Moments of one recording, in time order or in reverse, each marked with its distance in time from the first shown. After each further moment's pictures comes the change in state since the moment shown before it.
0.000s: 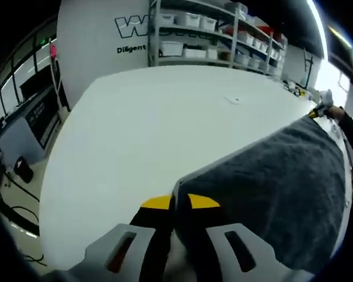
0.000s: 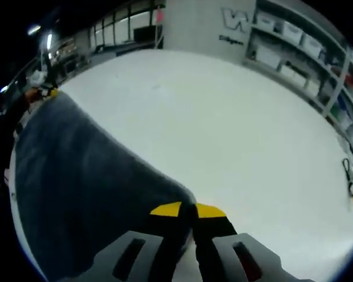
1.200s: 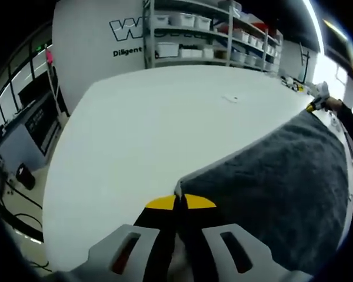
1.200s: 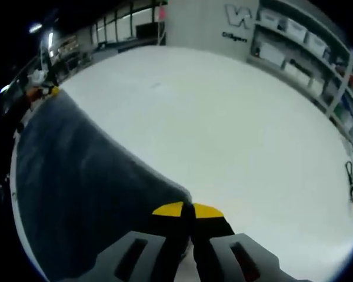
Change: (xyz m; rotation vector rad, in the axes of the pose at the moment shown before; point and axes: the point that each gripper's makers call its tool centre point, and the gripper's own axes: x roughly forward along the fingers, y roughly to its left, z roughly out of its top) left arm 0.008 0.008 0.005 0.039 -0.006 0.016; right arm 0.007 0.001 0.003 -0.004 0.031 0.027
